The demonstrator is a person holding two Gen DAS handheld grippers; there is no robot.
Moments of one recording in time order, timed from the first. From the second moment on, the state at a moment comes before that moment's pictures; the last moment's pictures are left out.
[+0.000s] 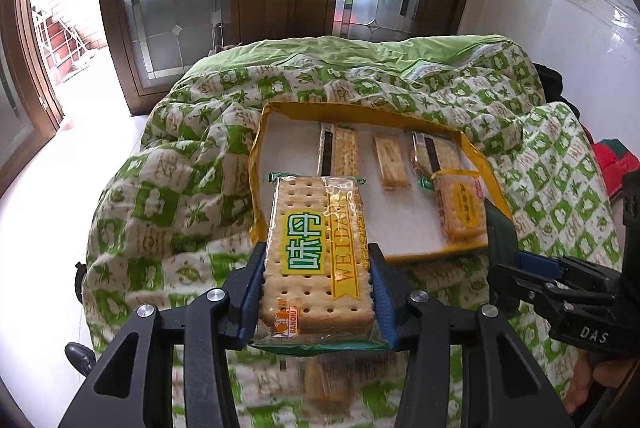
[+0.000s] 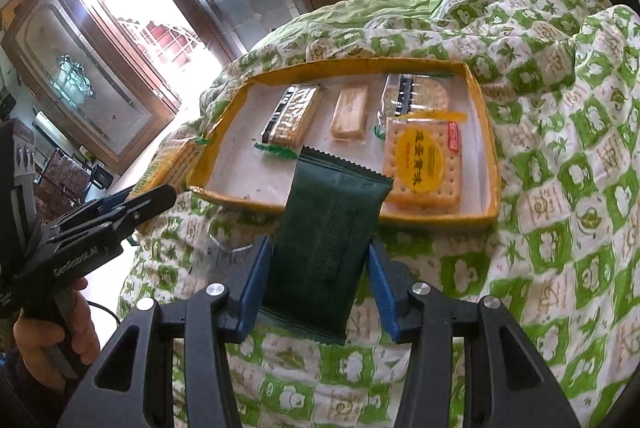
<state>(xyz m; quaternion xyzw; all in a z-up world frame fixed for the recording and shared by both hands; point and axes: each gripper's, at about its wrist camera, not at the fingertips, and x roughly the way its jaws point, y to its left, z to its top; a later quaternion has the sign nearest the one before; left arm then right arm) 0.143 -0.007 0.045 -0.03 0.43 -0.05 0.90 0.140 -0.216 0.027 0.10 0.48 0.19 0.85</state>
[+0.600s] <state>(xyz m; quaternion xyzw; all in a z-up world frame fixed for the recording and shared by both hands) 0.220 -0.013 0.028 -0.05 0.45 -0.05 0.89 0.190 -0.210 0.027 0.10 0.48 0.19 0.85</state>
